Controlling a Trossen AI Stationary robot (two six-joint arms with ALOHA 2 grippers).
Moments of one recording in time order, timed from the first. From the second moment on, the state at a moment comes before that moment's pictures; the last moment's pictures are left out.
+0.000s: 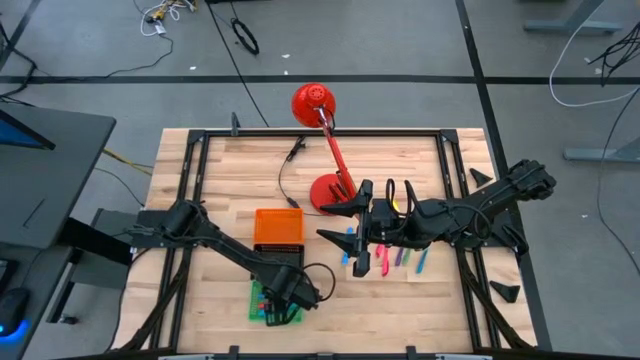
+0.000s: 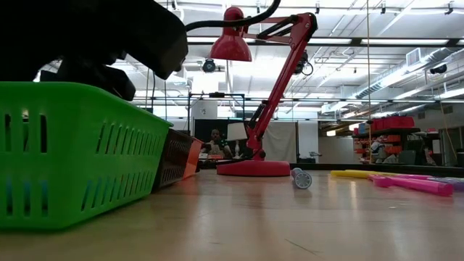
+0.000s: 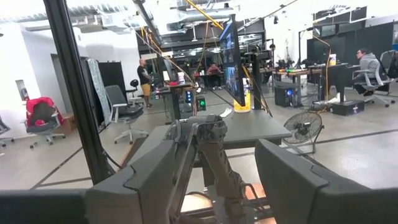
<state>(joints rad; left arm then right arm) -0.50 2.08 1.57 -1.10 0.20 -0.59 0.44 1.49 1.39 0.27 0.53 0.04</state>
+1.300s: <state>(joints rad) -0.76 1.67 1.58 -0.98 -1.00 -0.70 0.50 1.49 1.39 0.13 0.53 0.07</state>
